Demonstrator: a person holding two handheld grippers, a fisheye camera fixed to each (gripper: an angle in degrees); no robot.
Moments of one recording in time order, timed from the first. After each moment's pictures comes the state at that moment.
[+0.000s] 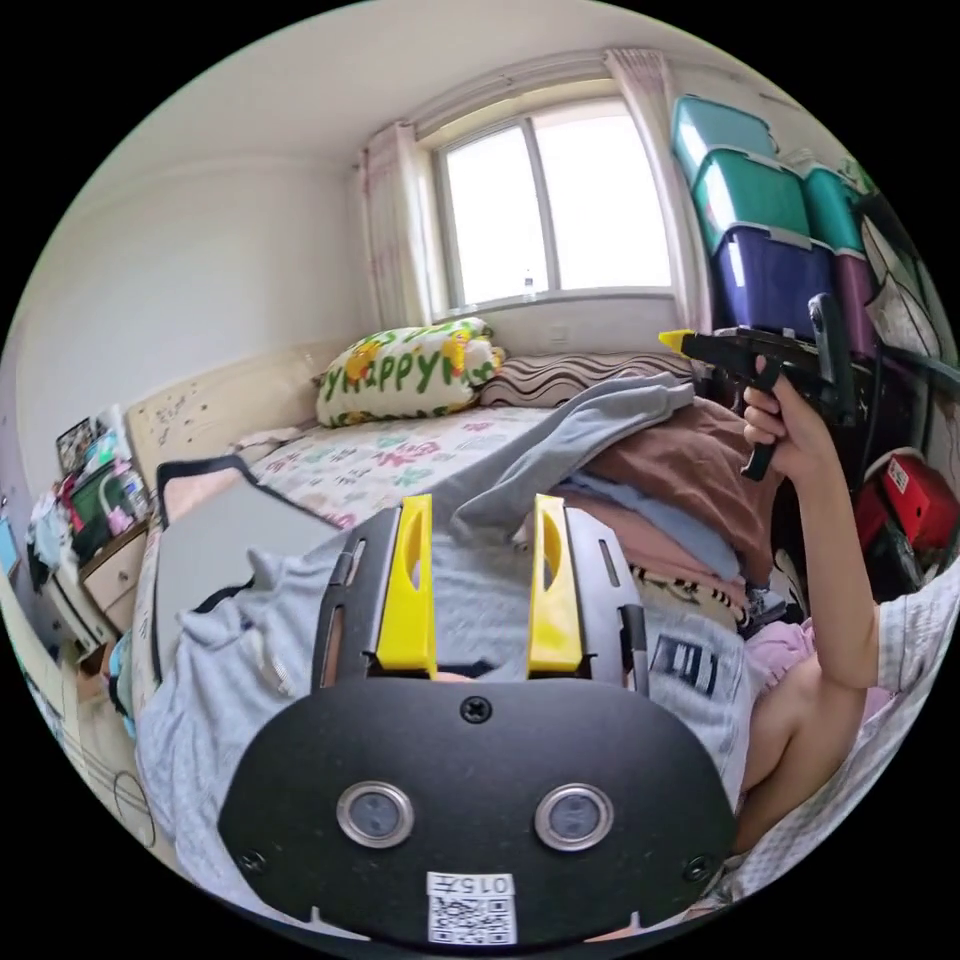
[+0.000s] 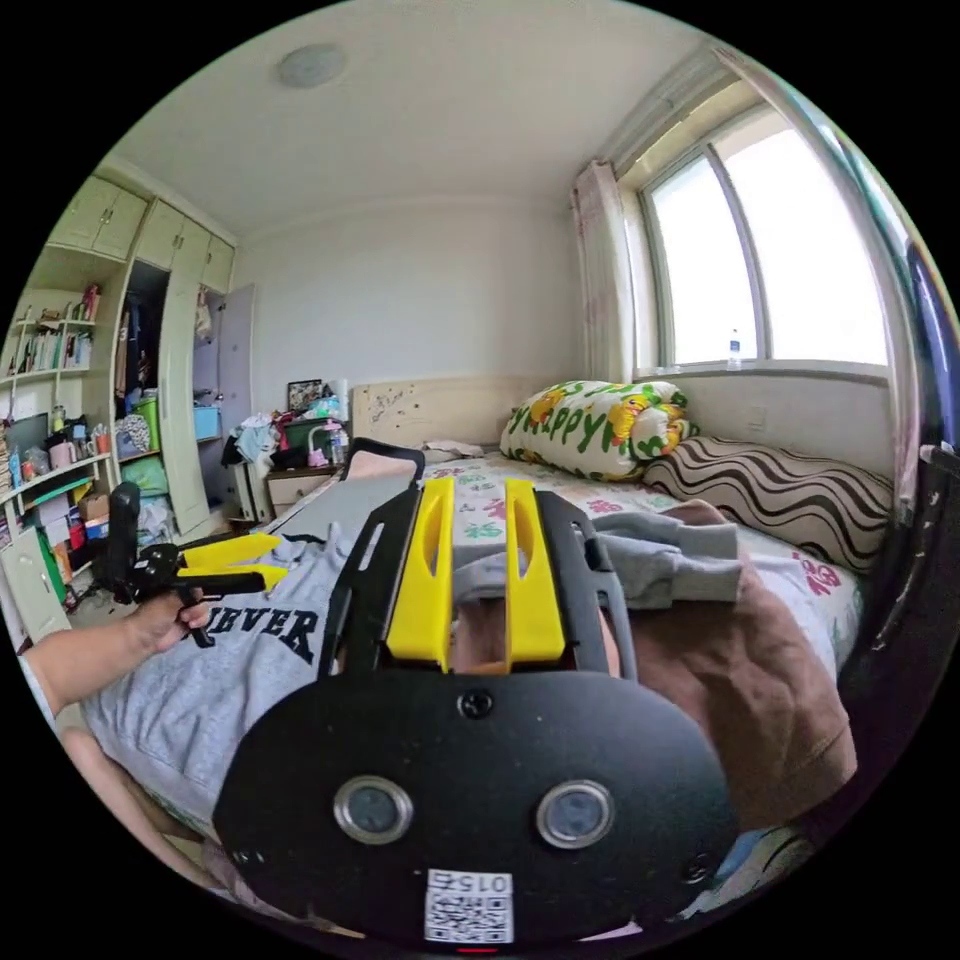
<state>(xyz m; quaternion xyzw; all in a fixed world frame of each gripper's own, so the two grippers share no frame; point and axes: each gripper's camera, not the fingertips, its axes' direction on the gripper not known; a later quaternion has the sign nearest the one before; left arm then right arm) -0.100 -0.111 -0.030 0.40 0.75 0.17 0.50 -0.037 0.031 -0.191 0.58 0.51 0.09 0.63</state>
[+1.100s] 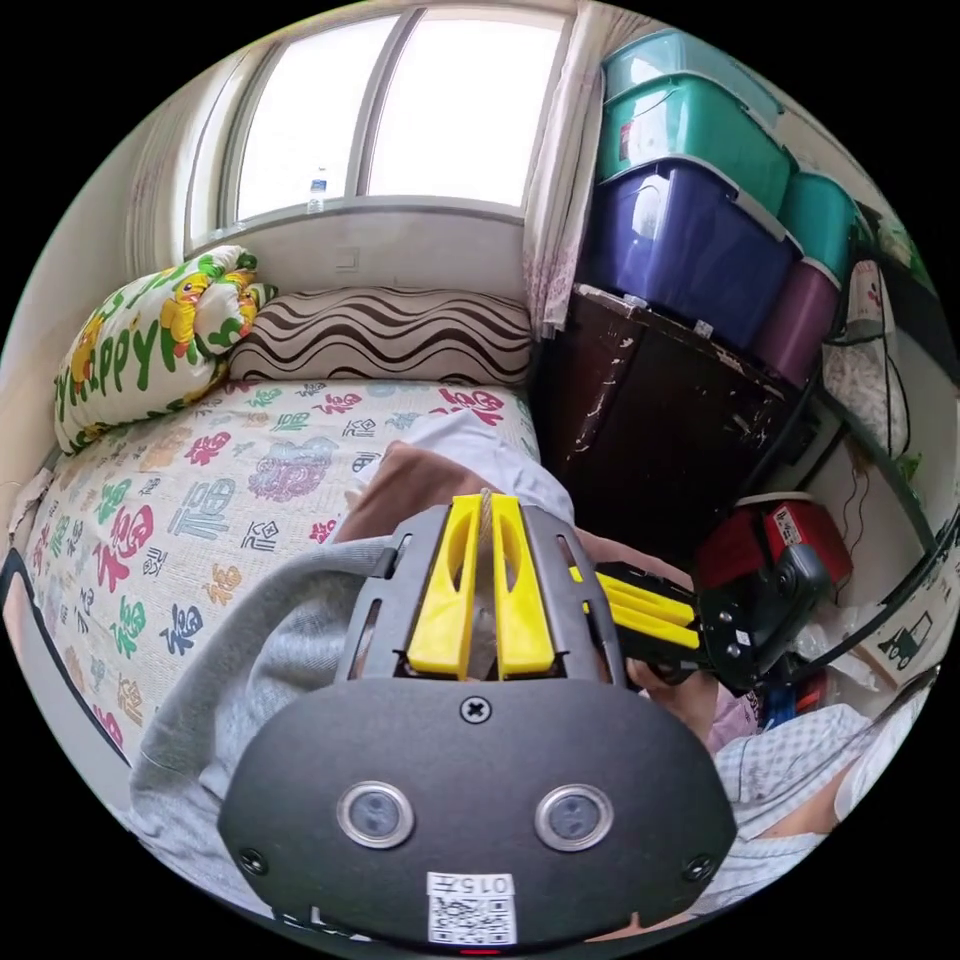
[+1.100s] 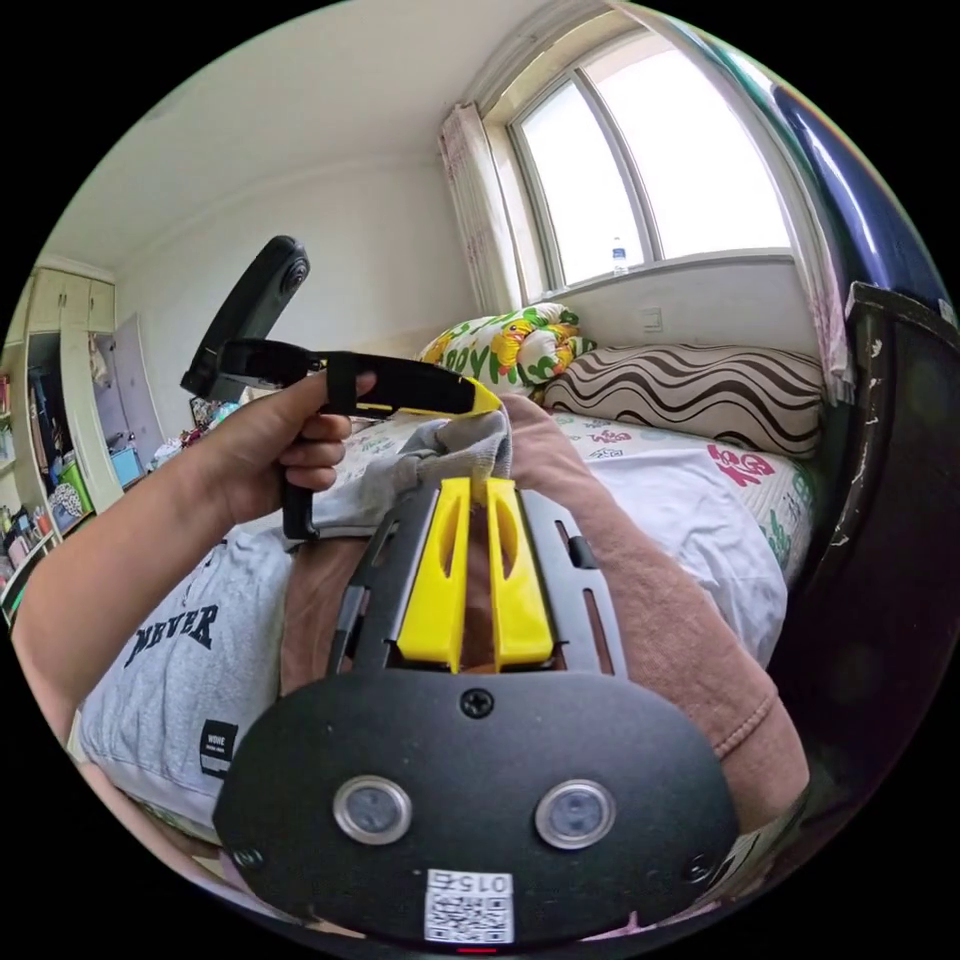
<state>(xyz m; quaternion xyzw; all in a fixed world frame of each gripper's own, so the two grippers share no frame) 0.030 -0.210 -0.386 0.30 0.81 0.40 0.32 0.048 0.106 -0.281 0.57 0.48 0.18 0.65</state>
